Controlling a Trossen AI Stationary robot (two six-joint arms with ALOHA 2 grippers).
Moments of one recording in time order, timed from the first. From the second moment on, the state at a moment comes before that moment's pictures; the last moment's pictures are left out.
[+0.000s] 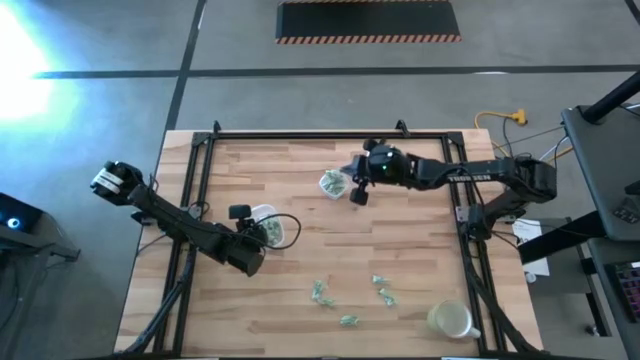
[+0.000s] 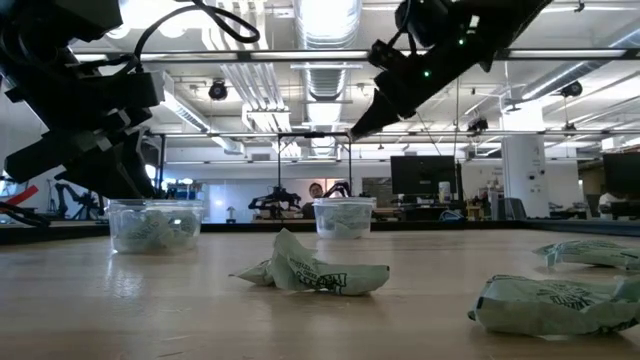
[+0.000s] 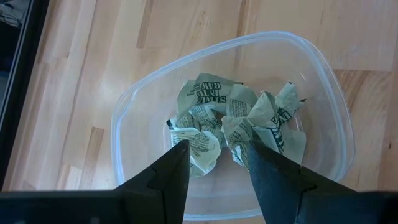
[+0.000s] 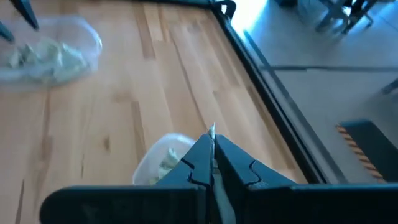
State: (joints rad) left arm -0.47 1.34 0.66 -0.64 -0.65 -0.51; right arm -0.27 1.47 0.88 0.07 0.13 -0.18
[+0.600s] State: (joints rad) left arm -0.47 1.34 0.66 -0.64 -0.66 -0.51; right arm -0.32 1.59 0.80 0.39 0.02 -0.21
